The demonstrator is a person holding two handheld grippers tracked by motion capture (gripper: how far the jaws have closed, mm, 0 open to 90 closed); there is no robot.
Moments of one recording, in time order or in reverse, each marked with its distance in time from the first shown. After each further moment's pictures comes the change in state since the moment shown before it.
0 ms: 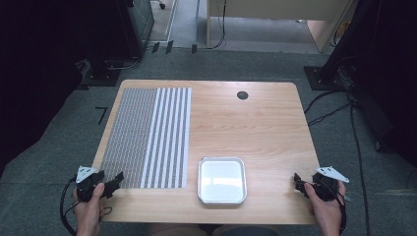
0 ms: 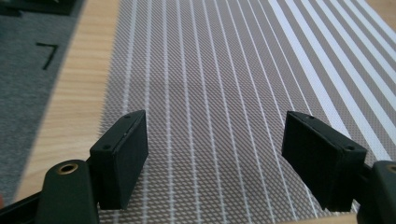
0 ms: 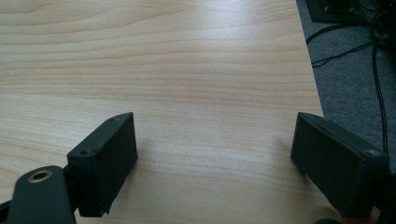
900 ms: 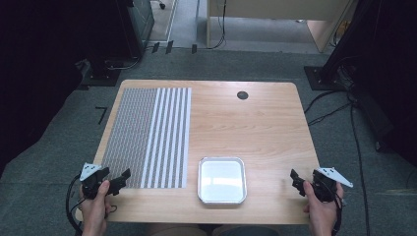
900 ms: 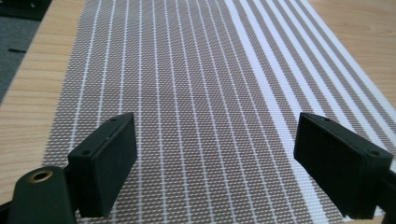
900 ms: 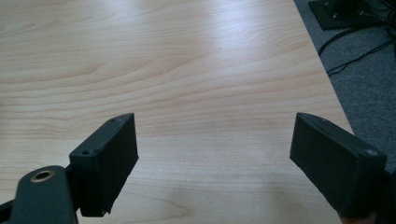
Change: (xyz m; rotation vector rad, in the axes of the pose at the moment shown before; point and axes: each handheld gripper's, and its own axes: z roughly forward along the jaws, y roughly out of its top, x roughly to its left) left arm -0.021 0.009 0.002 -0.021 -0.076 -0.013; right arm 0.019 0.008 -0.018 -0.103 0.058 0.146
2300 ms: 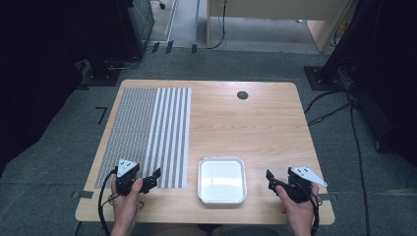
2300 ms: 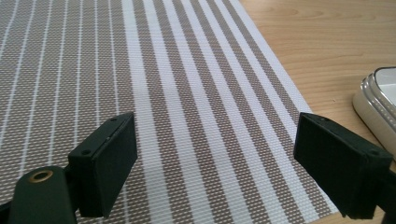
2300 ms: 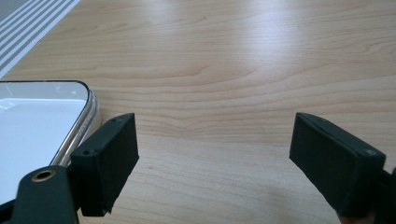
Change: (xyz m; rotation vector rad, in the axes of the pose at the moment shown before) left arm -0.085 0.000 0.028 0.026 -0.079 0.089; right arm 0.070 -0.004 0.000 -0.018 0.132 -0.062
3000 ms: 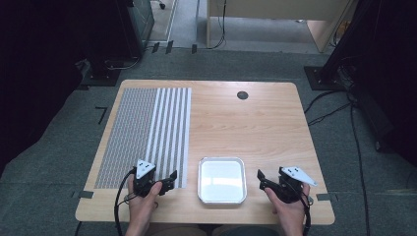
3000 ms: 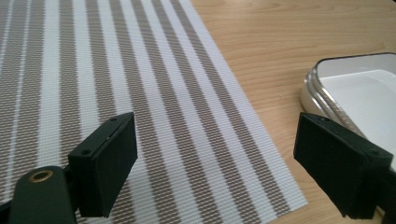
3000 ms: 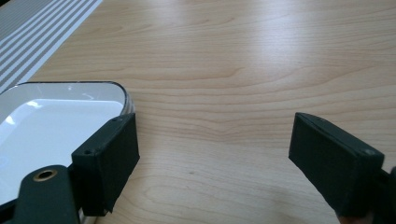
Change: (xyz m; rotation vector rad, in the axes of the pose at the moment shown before) left arm -0.045 -0.003 0.015 0.005 -0.065 0.044; right arm 0.025 -0.002 0.006 -0.005 0.032 -0.001
